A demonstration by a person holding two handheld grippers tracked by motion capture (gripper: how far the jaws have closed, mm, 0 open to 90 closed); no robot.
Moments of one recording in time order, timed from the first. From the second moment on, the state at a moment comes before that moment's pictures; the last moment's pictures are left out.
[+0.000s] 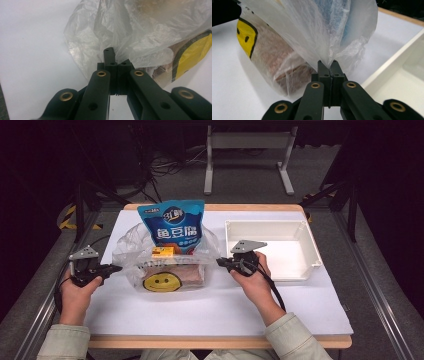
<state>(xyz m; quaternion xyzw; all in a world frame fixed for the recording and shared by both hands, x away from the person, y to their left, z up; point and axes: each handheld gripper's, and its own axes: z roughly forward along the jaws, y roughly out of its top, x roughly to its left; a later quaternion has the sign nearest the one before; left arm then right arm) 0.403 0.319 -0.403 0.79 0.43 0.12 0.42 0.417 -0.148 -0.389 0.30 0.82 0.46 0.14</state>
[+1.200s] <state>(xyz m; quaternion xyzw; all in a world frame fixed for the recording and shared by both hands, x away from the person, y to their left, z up) 0.406 0.320 -0.419 0.80 0.42 0.08 0.41 0.405 -0.154 -0.409 0.30 0.85 0.41 0.12</state>
